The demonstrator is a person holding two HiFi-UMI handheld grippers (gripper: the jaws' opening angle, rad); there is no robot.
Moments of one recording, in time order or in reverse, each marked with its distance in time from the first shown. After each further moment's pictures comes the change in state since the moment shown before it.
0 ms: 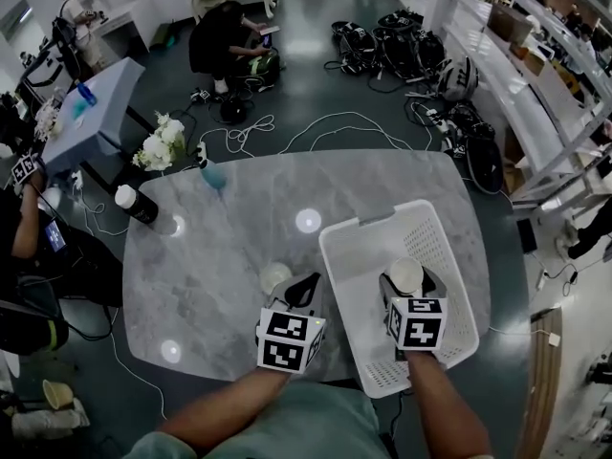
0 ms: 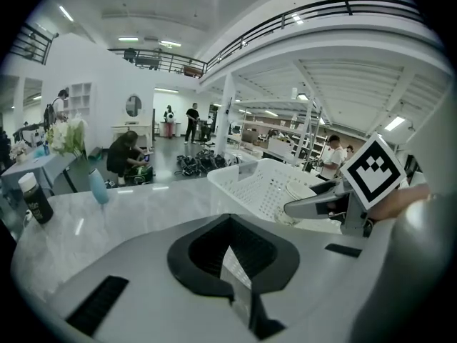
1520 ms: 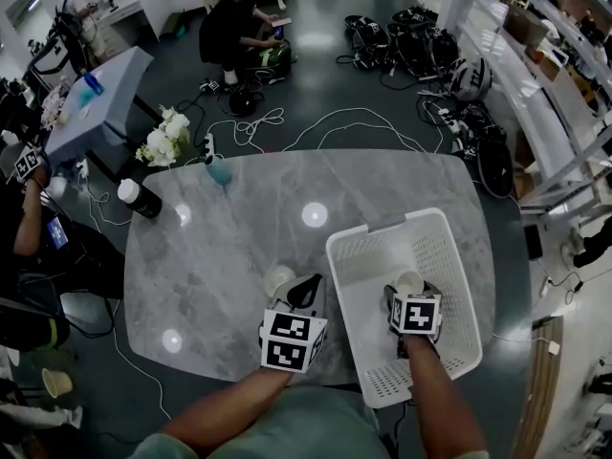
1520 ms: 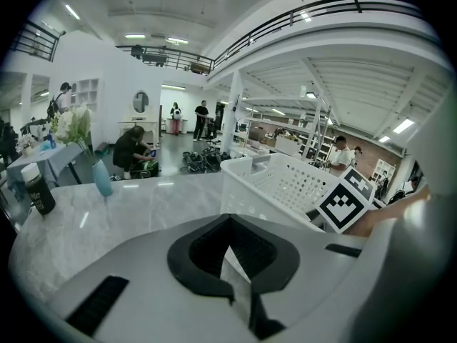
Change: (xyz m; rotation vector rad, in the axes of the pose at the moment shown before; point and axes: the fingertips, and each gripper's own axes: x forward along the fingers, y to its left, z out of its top) left arm 0.018 0.014 -0.012 -0.041 0.018 0.041; right arm 0.074 -0.027 -0.083 0.051 0.267 -0.005
